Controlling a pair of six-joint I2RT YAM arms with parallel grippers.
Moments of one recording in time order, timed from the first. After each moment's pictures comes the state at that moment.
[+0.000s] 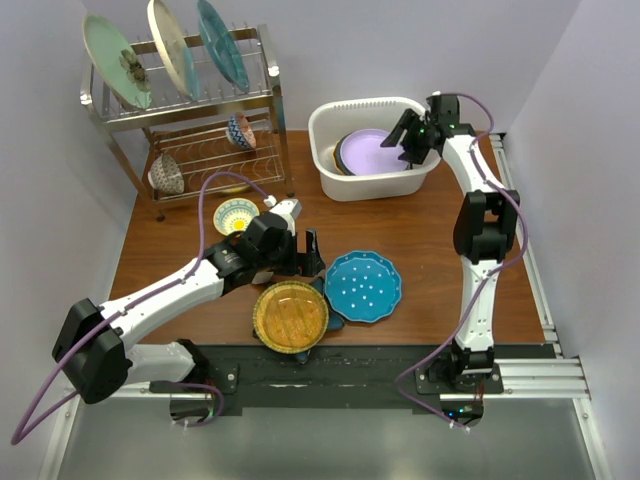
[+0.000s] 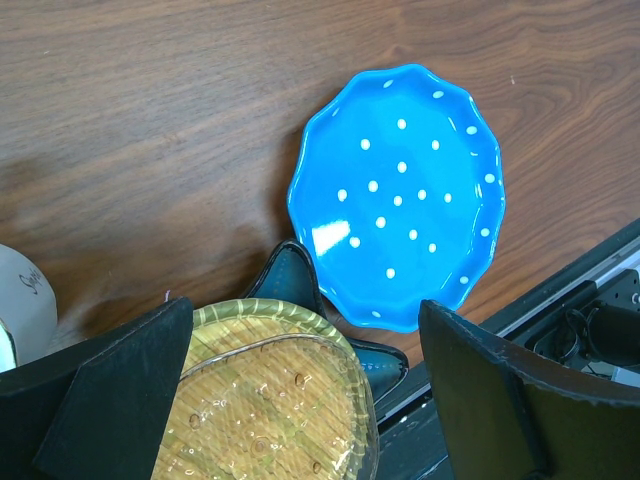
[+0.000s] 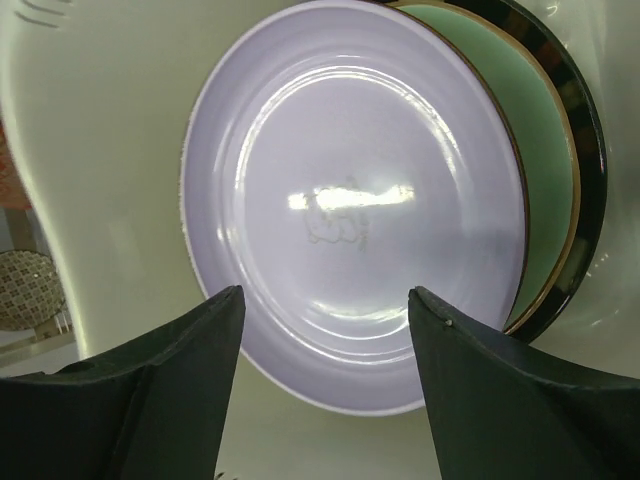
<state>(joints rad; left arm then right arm) -0.75 1.23 0.85 -0.33 0.01 -0.62 0.06 2.31 2.14 -0.58 -0.35 0.60</state>
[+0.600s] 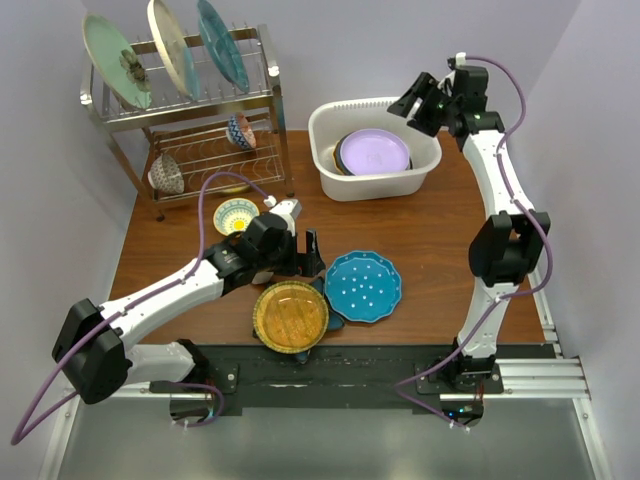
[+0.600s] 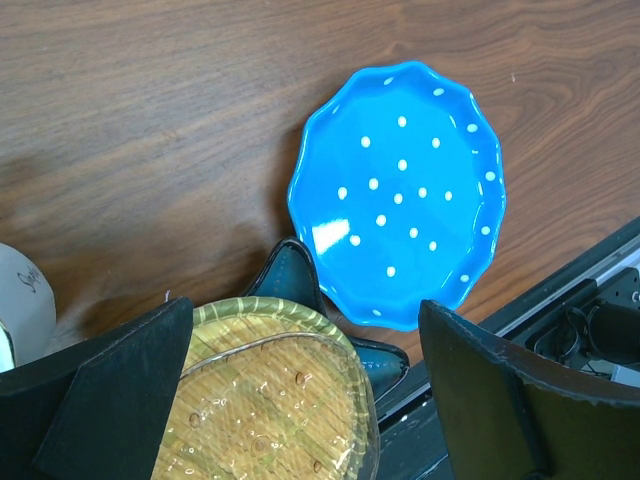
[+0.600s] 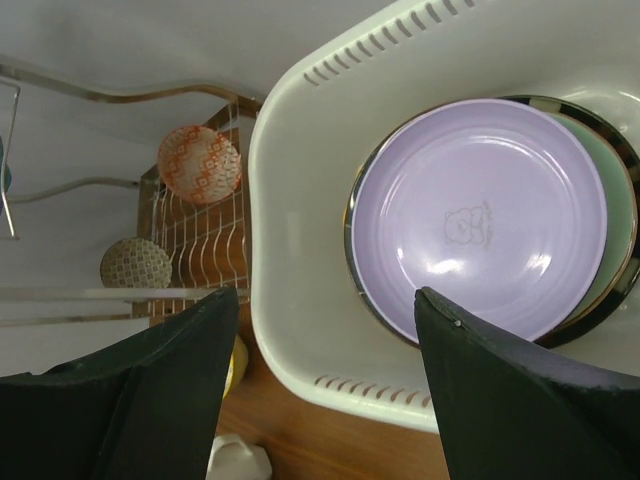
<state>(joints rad) -0.75 1.23 0.85 -0.33 0.02 -0.62 0.06 2.02 2.05 -0.49 -0.38 0.62</state>
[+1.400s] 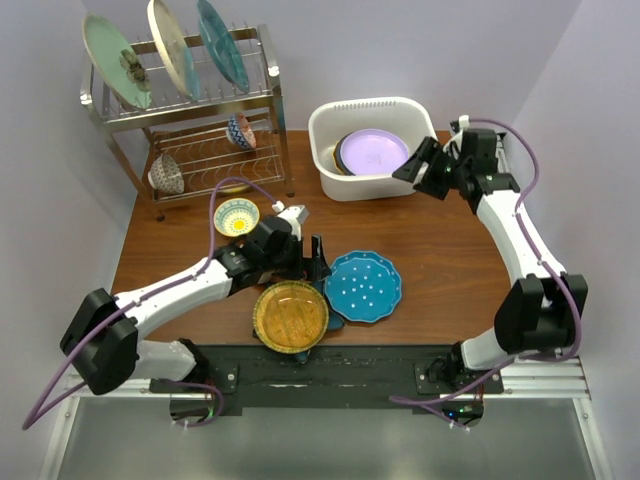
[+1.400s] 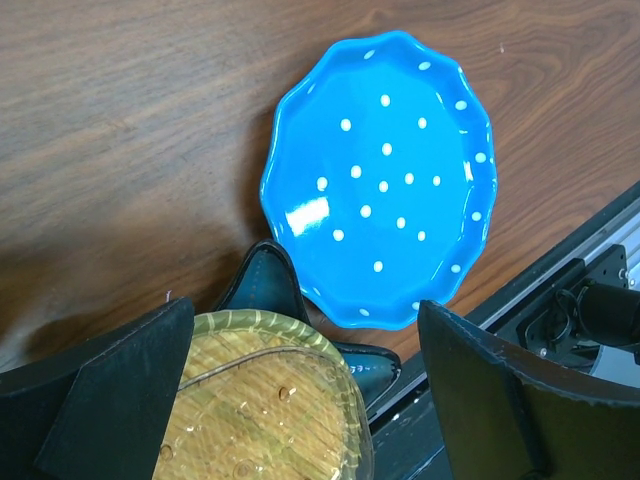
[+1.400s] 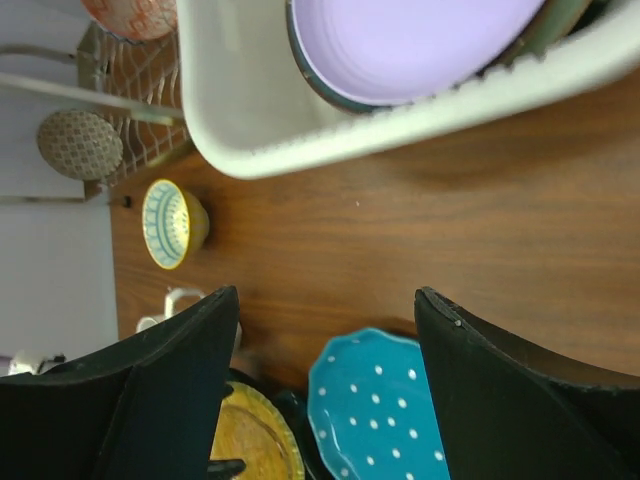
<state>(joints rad) -0.75 1.29 0.80 -0.23 0.10 -0.63 0.06 1.49 1.31 -0.45 -0.41 0.57</state>
